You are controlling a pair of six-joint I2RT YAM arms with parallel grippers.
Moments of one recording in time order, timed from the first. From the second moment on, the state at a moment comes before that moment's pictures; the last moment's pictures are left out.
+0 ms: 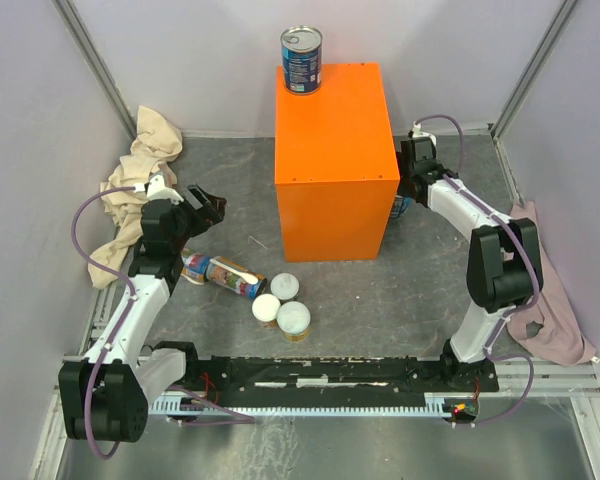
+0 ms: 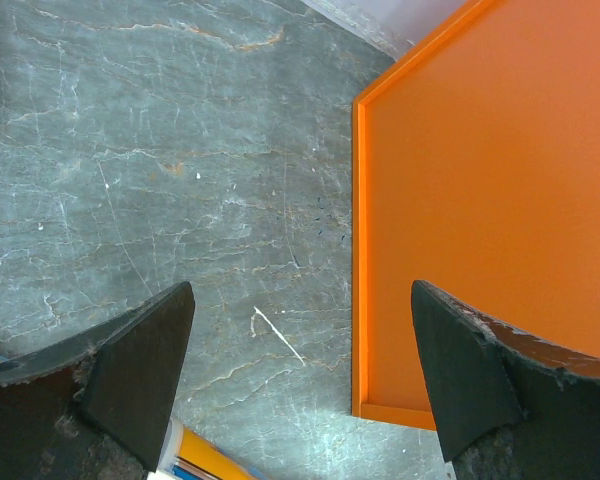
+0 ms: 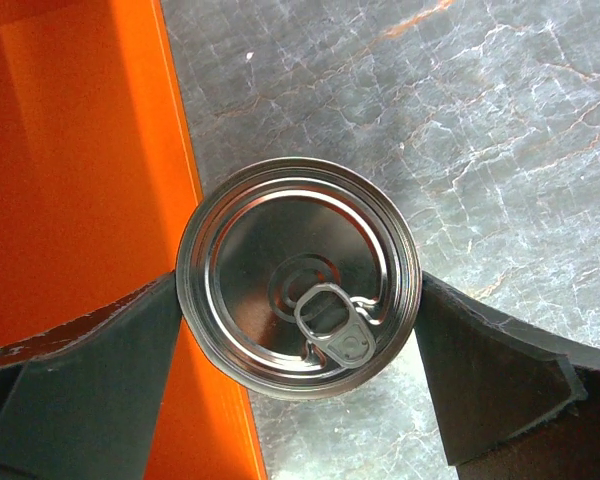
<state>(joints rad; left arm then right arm) -0.04 1.01 0.64 0.06 0.09 -0.54 0.22 1.78 1.31 -0.30 0.20 0.37</state>
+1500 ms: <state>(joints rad) -0.04 1.02 0.64 0.07 0.09 -0.54 0.22 1.95 1.35 -0.16 0.43 0.34</state>
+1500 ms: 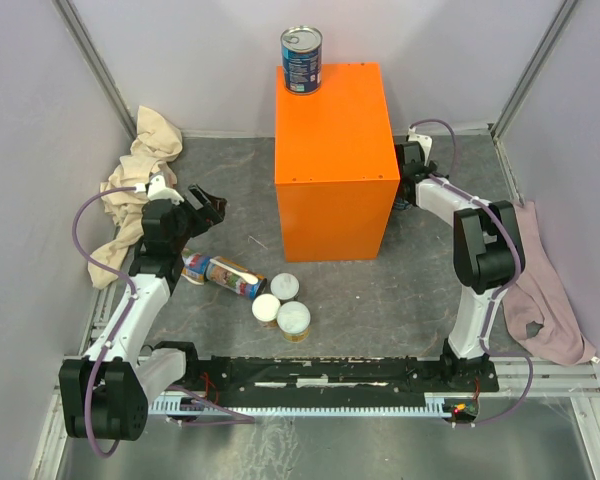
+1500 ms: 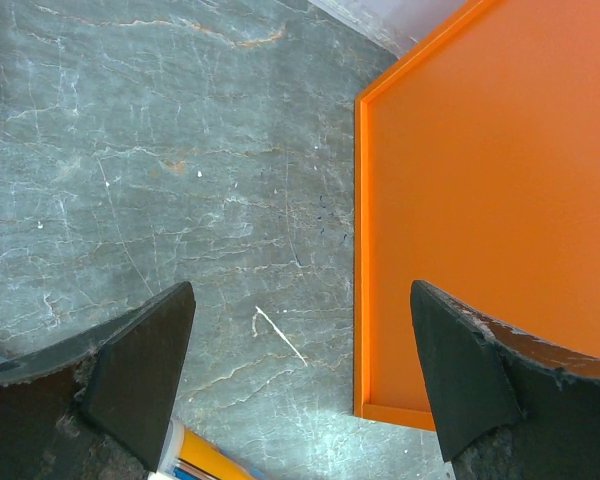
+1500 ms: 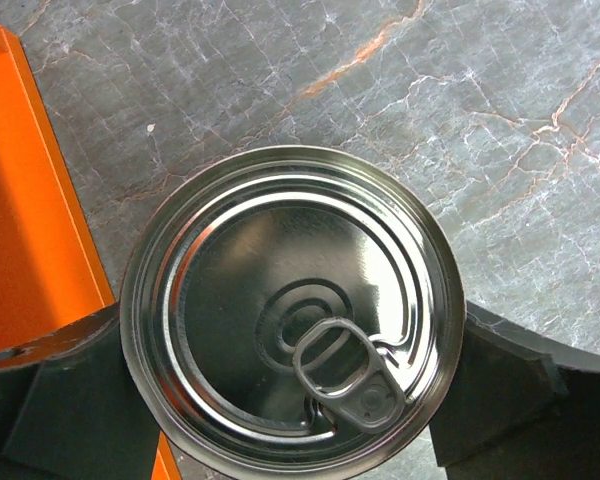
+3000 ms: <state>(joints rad) -0.04 0.99 0.62 0.09 0.11 -0.54 0.20 1.57 1.24 -0.36 0.40 0.28</state>
